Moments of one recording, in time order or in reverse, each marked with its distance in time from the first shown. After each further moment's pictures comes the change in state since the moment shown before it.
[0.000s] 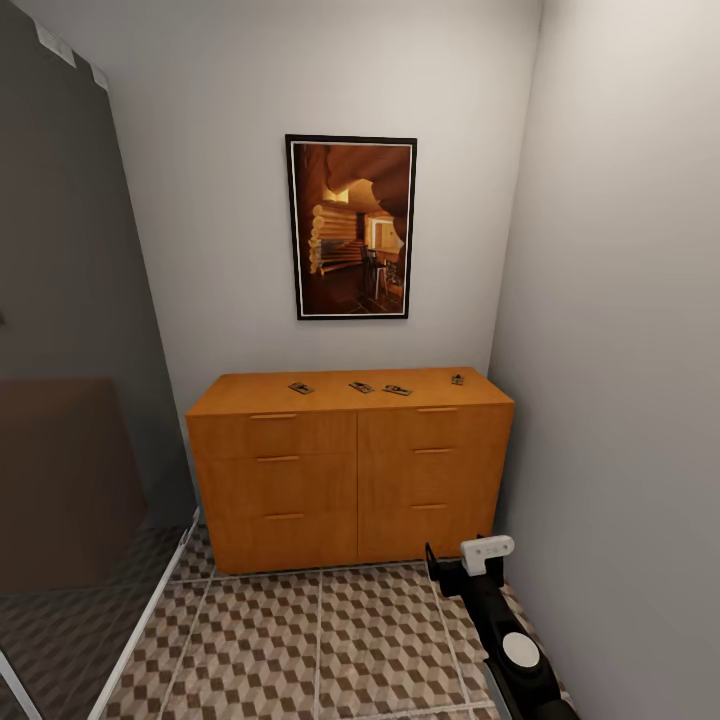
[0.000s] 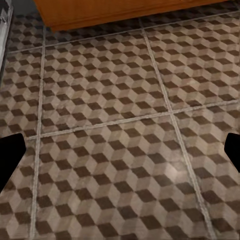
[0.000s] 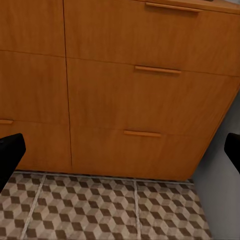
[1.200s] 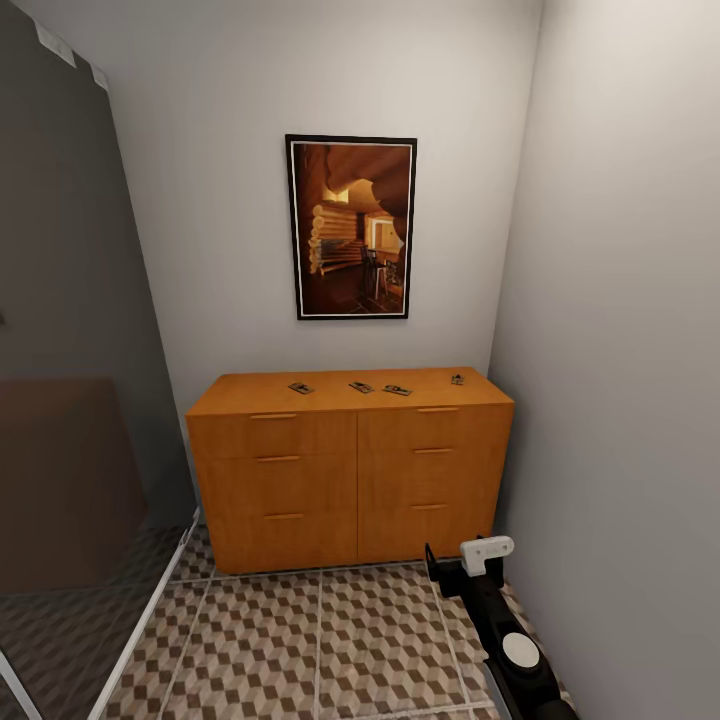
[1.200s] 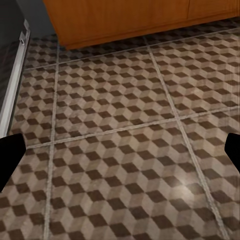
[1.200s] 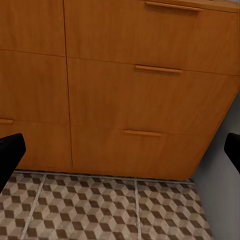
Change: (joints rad) left arm 0.001 0.027 -0.002 0.290 0.002 -0.403 0.004; right arm 0.000 0.001 -0.002 0.001 0.000 0.001 0.001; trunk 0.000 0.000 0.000
